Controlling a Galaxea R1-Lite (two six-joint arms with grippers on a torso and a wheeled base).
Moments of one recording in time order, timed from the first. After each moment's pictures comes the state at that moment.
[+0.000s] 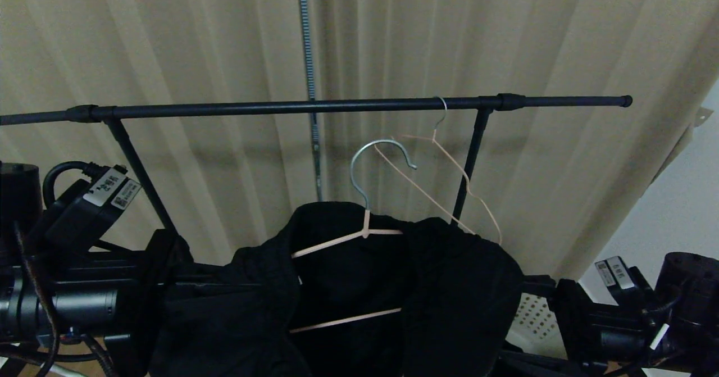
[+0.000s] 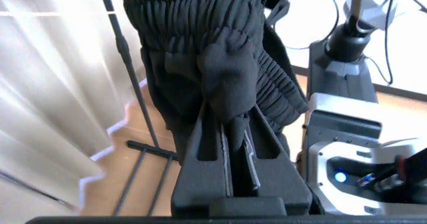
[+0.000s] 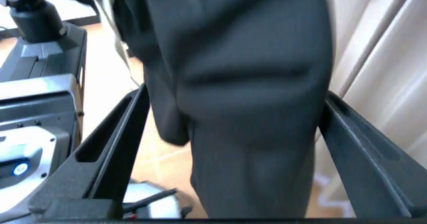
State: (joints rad) left arm -0.25 1.31 -0.57 -0.35 -1.00 0.33; right arm 0.12 1.94 -0.07 -1.56 1.13 -0.19
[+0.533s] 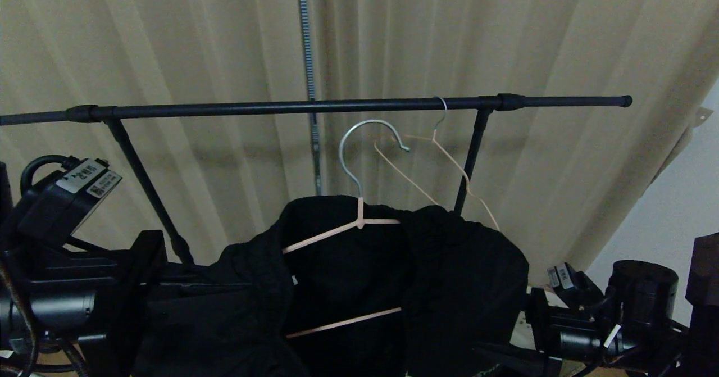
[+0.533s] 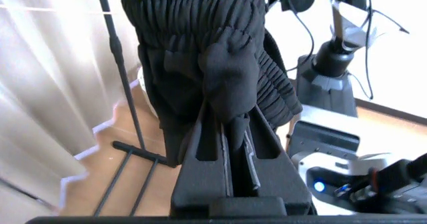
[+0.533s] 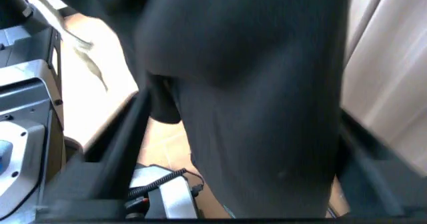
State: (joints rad) left arm -0.26 1.26 -0.57 -0.35 -1.00 0.22; right arm 0.17 2.10 -0.12 -1.56 1.01 -0.20
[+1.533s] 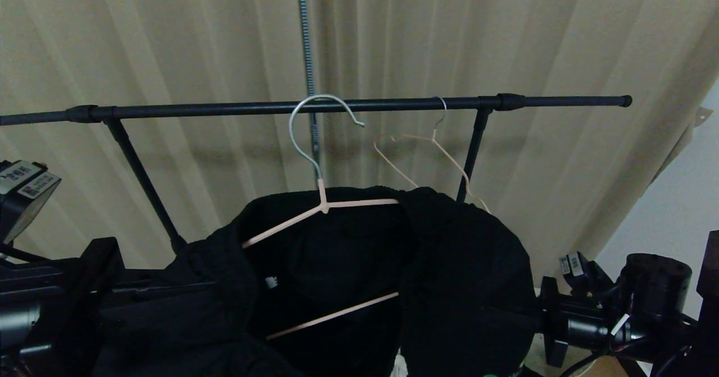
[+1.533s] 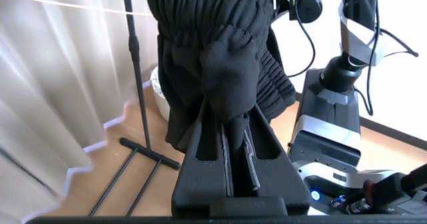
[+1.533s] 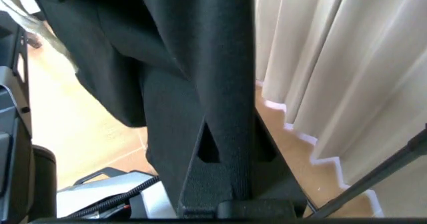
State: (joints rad) left arm -0.16 1.15 -0.51 -0.35 -1.00 0.14; right arm 0.10 2.08 -0.13 -1.56 1.00 -0.20
